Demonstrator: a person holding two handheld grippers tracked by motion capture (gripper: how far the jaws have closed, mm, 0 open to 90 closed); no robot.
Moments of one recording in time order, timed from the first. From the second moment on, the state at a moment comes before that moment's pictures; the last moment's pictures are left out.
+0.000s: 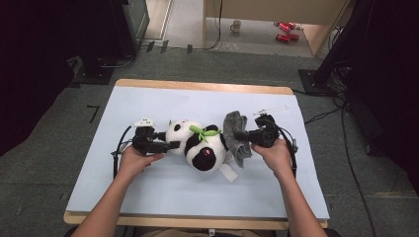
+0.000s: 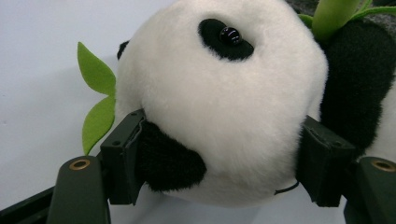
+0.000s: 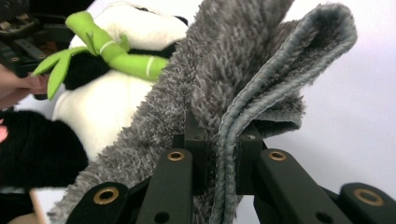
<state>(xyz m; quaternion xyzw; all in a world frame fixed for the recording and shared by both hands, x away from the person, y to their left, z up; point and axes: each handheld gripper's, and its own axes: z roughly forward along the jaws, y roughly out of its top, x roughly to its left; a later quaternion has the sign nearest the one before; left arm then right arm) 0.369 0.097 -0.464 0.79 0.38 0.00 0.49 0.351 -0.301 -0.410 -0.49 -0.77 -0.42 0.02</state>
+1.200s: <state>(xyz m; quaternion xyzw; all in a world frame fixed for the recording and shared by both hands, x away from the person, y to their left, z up) 0.368 0.098 -0.467 0.77 0.38 0.00 0.50 0.343 -0.318 -0.381 -0.48 -0.74 -0.47 0.01</state>
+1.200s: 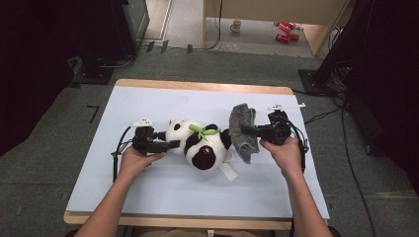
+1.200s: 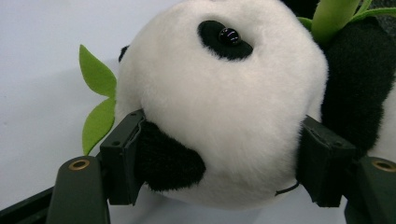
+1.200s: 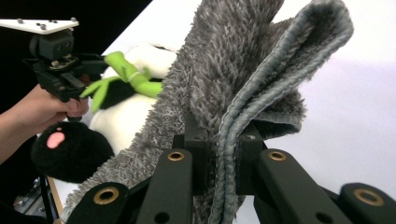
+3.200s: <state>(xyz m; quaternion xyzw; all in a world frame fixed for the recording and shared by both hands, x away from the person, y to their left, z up) 0.376 0.092 -0.458 0.78 0.39 -0.01 0.50 0.326 -0.268 -0.375 -0.43 -0.78 -0.45 -0.02</state>
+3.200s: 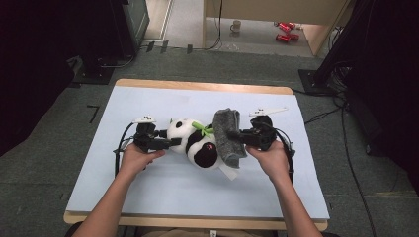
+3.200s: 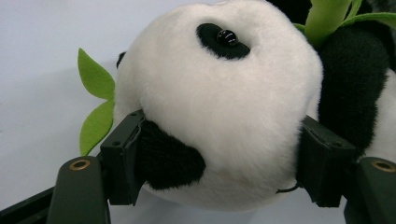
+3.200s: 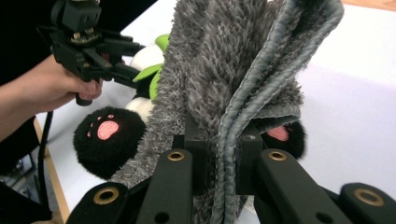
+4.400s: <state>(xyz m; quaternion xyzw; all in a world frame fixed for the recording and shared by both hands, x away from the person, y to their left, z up) 0.384 0.091 -0.455 0.78 0.39 -0.02 0.48 0.310 -0.275 -0.451 -0.44 -0.84 -0.31 0.03</state>
